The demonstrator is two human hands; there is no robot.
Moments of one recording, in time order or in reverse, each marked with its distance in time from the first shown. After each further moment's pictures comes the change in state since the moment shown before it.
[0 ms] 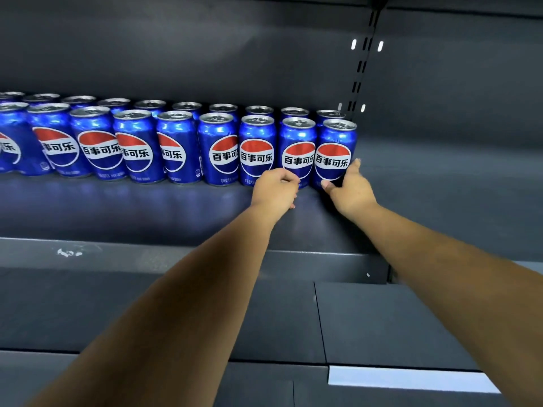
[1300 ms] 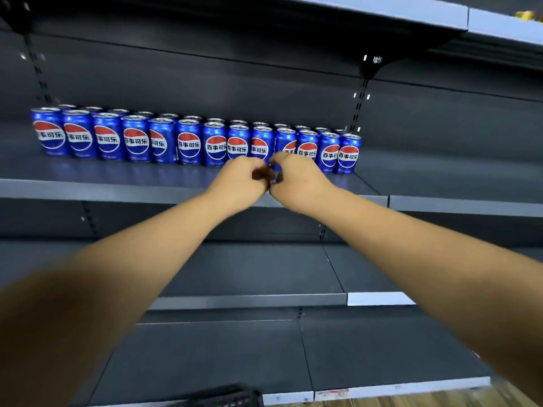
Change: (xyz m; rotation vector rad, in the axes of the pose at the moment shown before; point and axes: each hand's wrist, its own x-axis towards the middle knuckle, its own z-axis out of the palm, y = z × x) left_hand -0.247 0.020 -0.271 0.416 -0.079 0.487; right_hand -0.345 -0.240 0.025 -0.260 -0.071 -0.386
